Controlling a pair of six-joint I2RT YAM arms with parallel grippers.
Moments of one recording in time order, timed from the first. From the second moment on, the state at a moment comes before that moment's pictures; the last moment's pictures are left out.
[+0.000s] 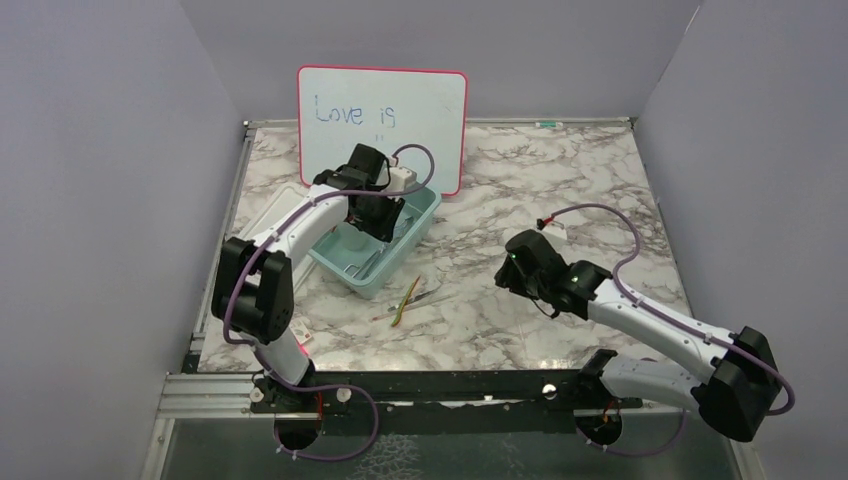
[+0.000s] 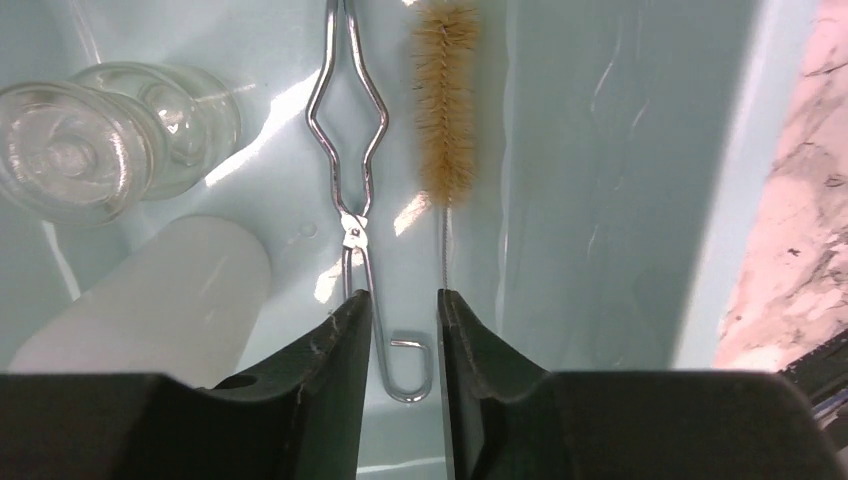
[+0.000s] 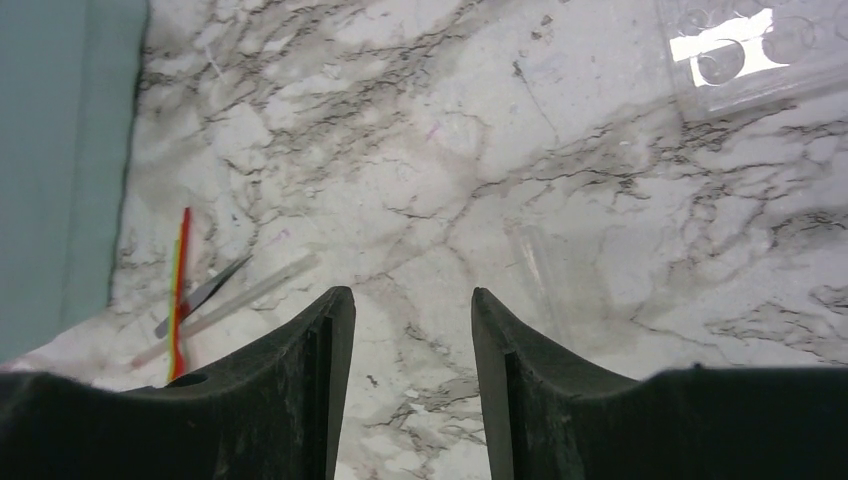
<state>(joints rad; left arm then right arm) -0.39 1.70 1.32 -0.74 0.26 0.18 0.77 1.07 0.72 -0.54 0.36 0.97</state>
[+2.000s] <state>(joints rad) -0.74 1.19 0.79 0.11 0.44 -0.60 0.74 1.02 0.65 -0.44 0.30 0.86</state>
